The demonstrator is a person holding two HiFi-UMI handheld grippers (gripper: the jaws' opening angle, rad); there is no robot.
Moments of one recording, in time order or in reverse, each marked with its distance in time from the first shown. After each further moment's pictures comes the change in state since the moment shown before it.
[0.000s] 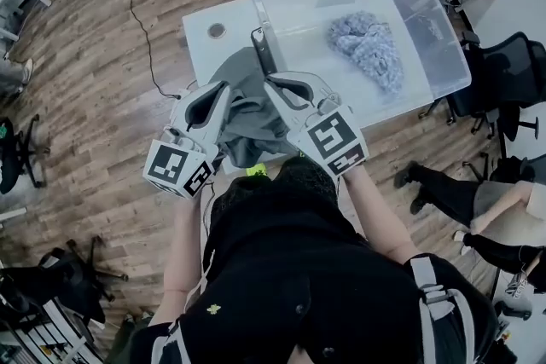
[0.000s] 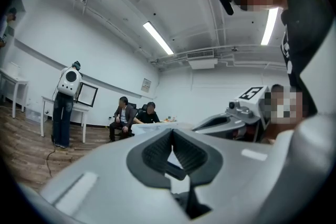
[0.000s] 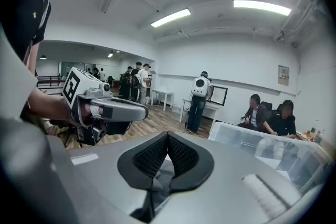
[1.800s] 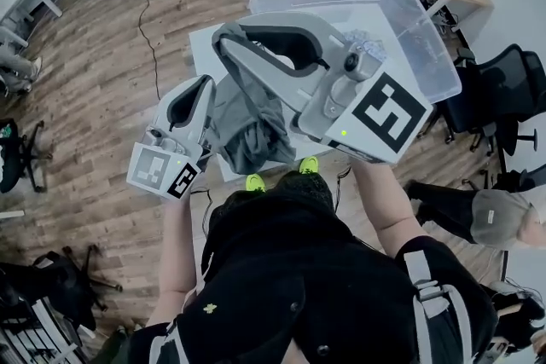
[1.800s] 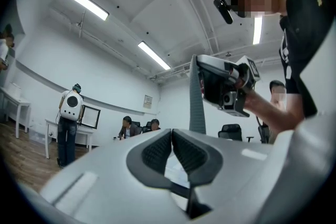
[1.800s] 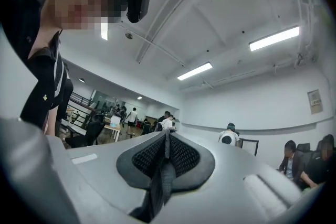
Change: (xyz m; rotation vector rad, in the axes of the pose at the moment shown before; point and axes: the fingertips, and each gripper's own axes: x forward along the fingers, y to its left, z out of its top) left arm -0.030 -0.016 0.073 0.123 -0.156 0.045; right arm -0.095 0.027 0.220 -0.112 -0.567 0.266
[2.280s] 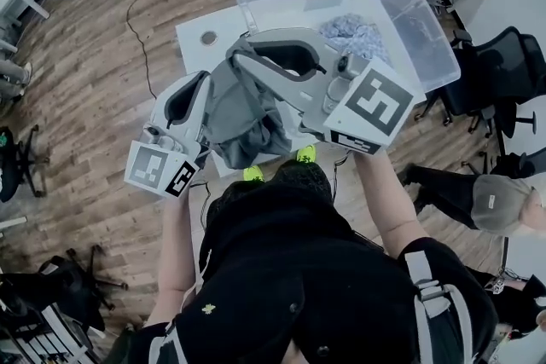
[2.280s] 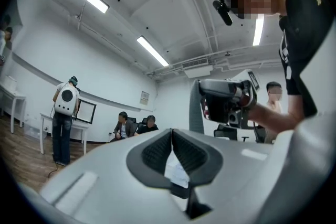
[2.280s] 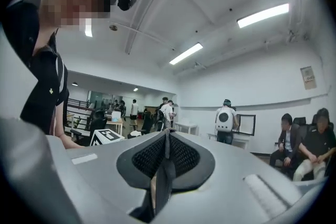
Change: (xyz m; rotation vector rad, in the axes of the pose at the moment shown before) left arm 0.017 -0.003 -0.017 -0.032 0.033 -0.041; right arm -0.021 -0.012 -0.074 0.138 0.181 0.000
